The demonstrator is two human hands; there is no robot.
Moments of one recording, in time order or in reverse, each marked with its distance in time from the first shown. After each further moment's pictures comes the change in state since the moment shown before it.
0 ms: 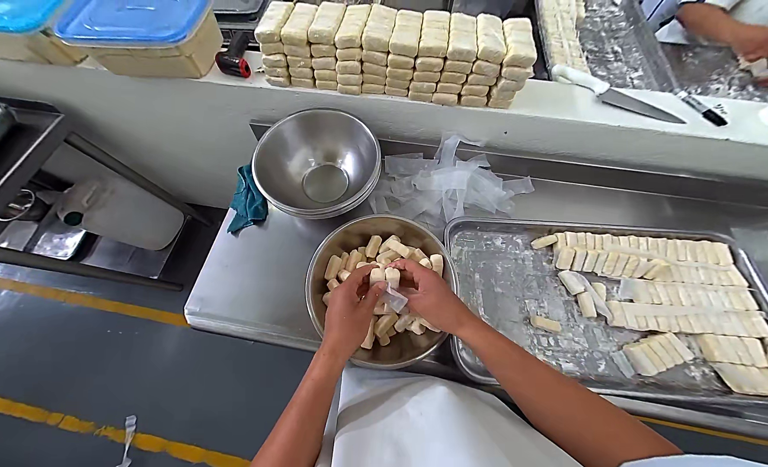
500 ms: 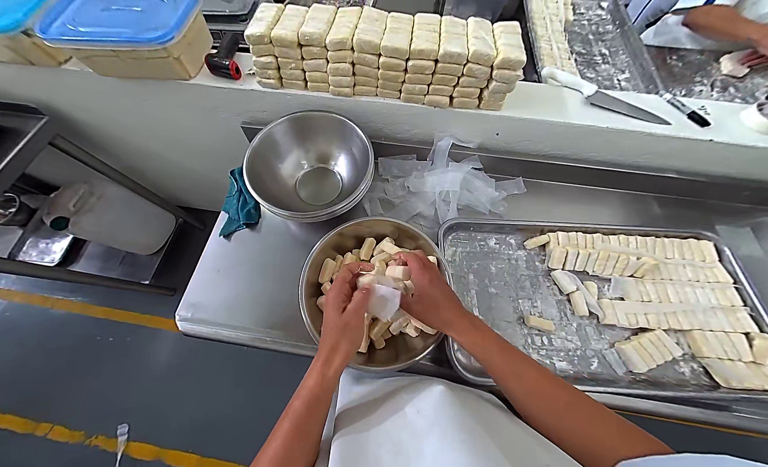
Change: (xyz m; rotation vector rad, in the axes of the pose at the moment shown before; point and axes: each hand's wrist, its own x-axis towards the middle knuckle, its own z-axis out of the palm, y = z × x) left_hand -0.002 0.007 0.004 -0.211 0.063 0.073; right_hand 0.007 0.023 -0.008 -0.479 0.179 -0.175
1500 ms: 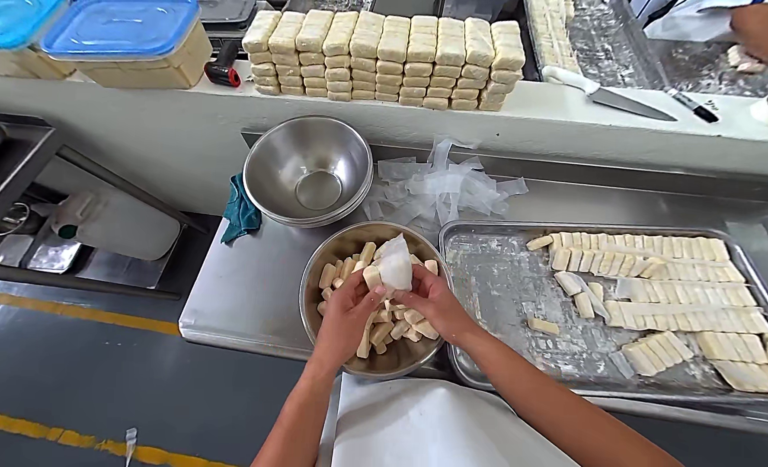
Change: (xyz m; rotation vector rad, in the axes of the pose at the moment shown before) left_hand 0.008 0.006 -0.004 -0.029 -0.143 -0.192; right_hand -0.015 -0.018 -0.011 0.912 -0.071 0.307
